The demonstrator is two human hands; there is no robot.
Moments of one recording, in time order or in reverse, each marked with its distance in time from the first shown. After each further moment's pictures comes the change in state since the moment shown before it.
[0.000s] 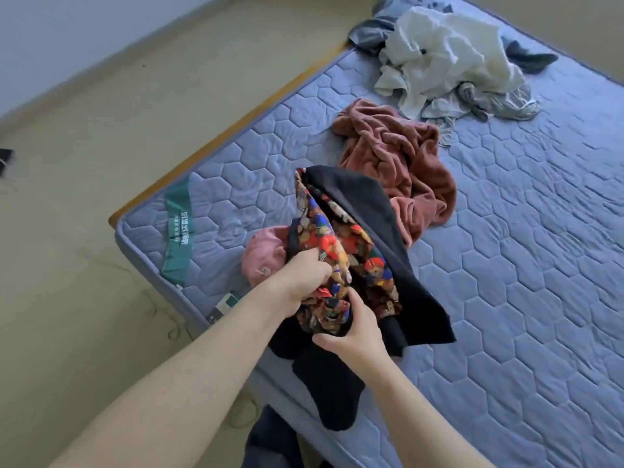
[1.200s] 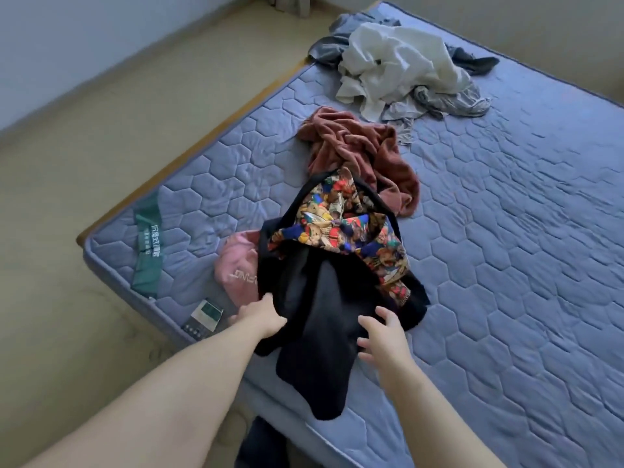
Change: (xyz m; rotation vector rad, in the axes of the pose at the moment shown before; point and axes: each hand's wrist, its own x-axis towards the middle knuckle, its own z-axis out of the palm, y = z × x) left_hand 0.039 -0.113 0.004 1.025 0.144 -0.329; right_hand -0.025 0.044 -0.046 0.629 0.175 0.360
